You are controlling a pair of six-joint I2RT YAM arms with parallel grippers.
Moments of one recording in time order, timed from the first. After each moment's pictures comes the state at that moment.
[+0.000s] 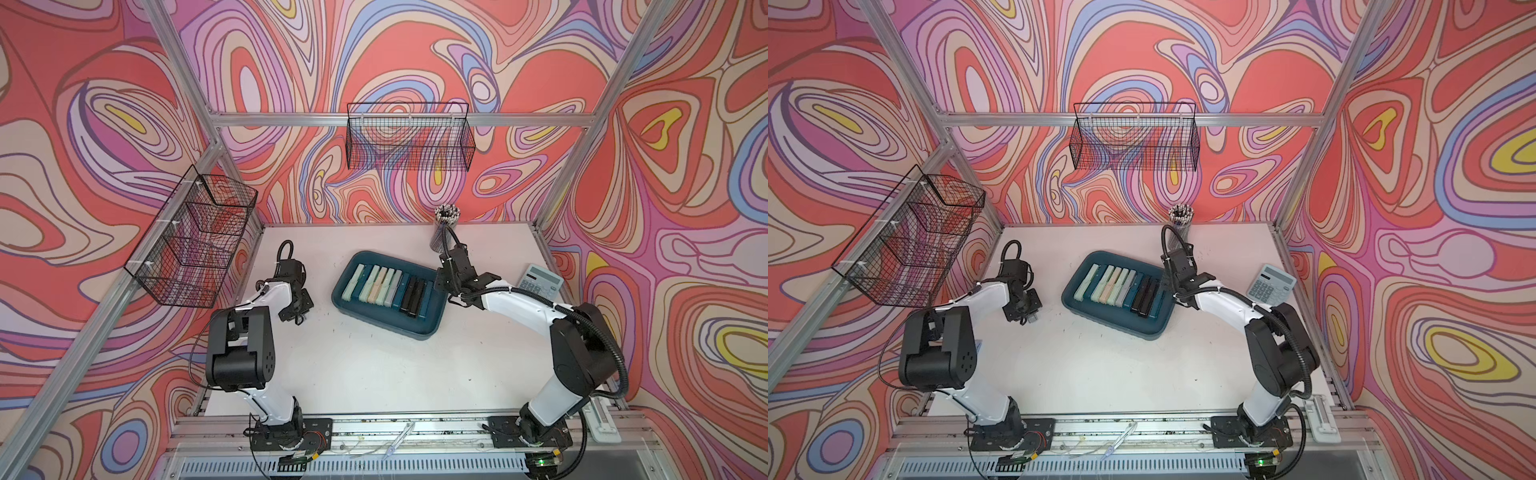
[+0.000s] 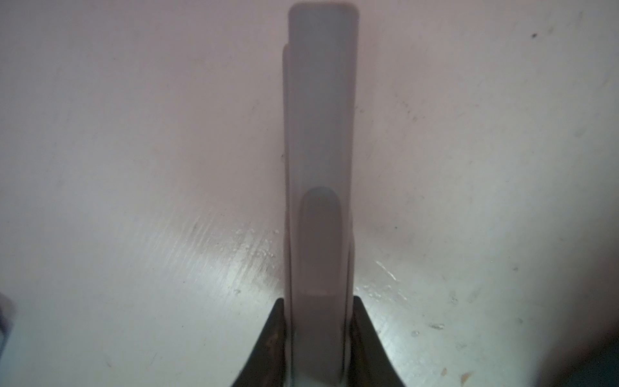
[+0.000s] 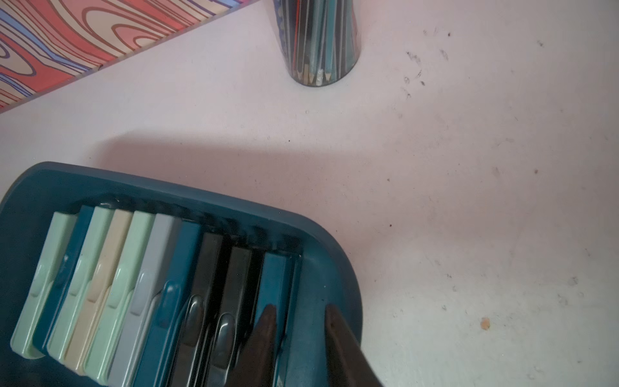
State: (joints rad) left arm 0.07 1.67 0.98 -0.57 -0.13 -0.48; right arm 0.50 1.67 1.12 -0.28 0.25 0.63
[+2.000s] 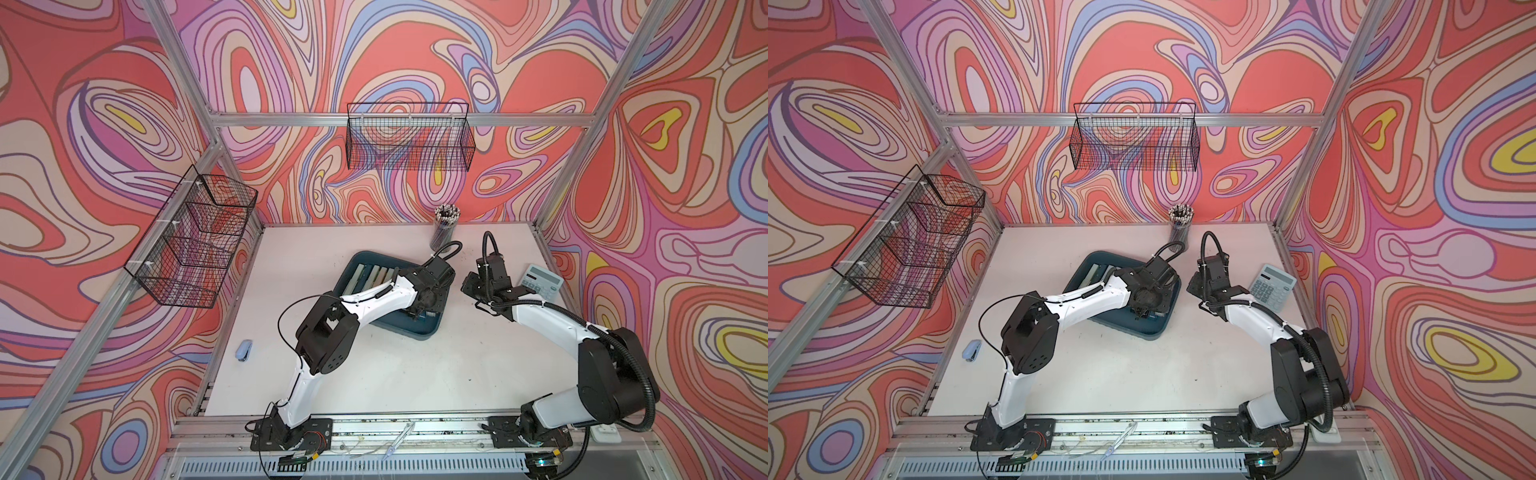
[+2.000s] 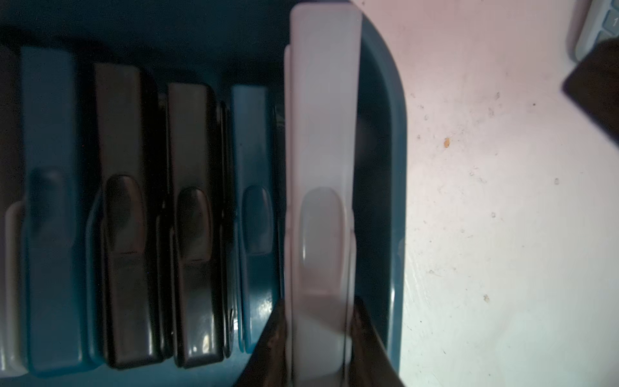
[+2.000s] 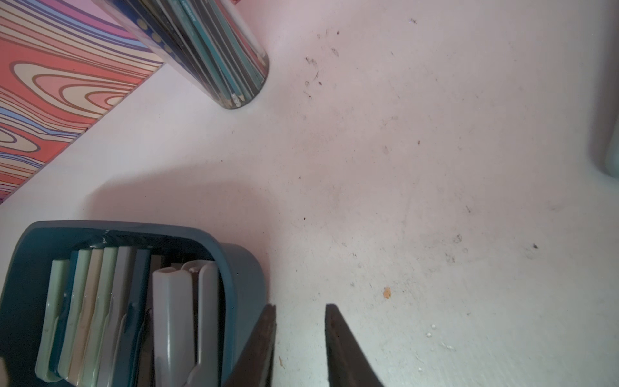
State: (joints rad) left arm -0.87 2.11 1.71 -0.69 -0.05 -0.59; right arm 0.29 1.48 0.89 -0.20 0.11 0.69
